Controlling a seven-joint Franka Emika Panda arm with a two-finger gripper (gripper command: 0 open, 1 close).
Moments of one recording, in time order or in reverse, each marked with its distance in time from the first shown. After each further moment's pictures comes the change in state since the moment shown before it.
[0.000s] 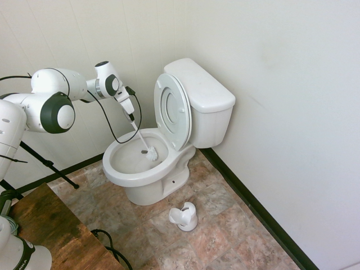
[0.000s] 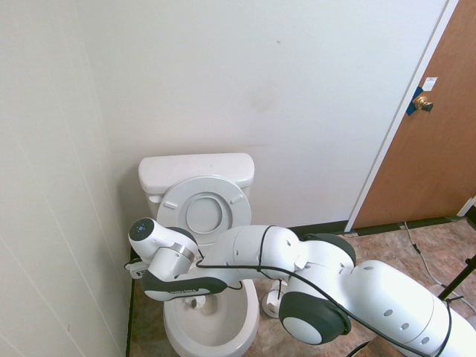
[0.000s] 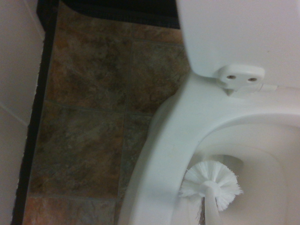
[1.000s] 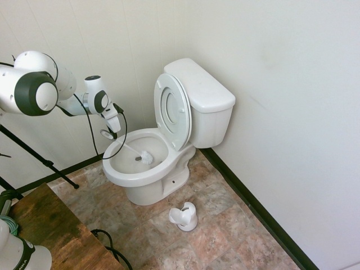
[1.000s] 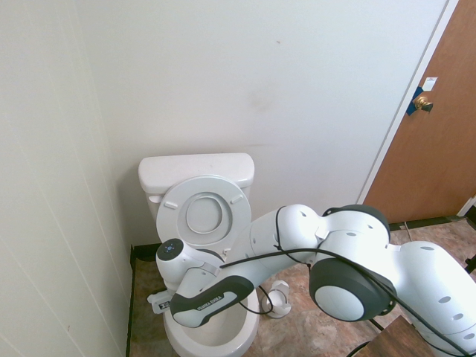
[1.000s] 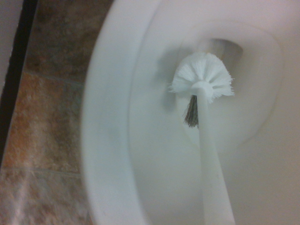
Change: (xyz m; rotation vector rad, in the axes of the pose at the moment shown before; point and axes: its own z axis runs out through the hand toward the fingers) arm -0.028 0.125 0.012 -0.104 -0.156 -0.082
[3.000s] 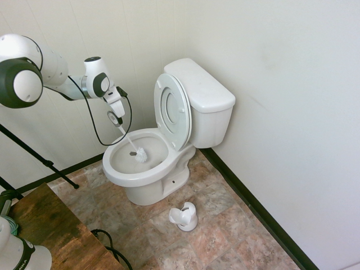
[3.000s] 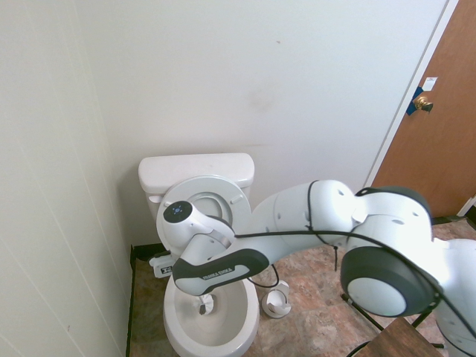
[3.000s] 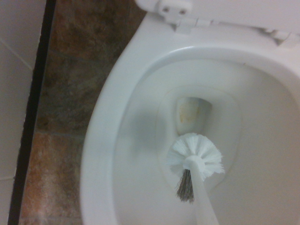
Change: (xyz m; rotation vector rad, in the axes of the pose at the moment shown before) arm 0.052 -0.002 -0.124 0.124 0.064 0.067
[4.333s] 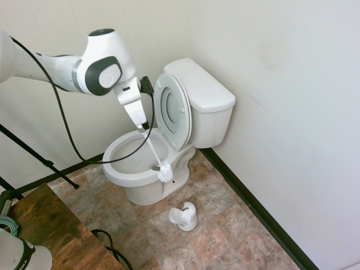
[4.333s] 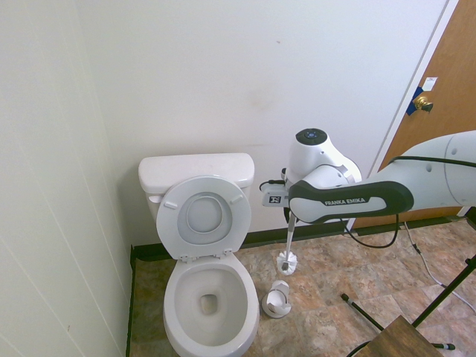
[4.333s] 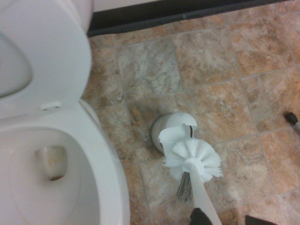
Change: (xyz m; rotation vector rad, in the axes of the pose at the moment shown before) arm 0.246 0.205 -0.113 -0.010 0.069 0.341
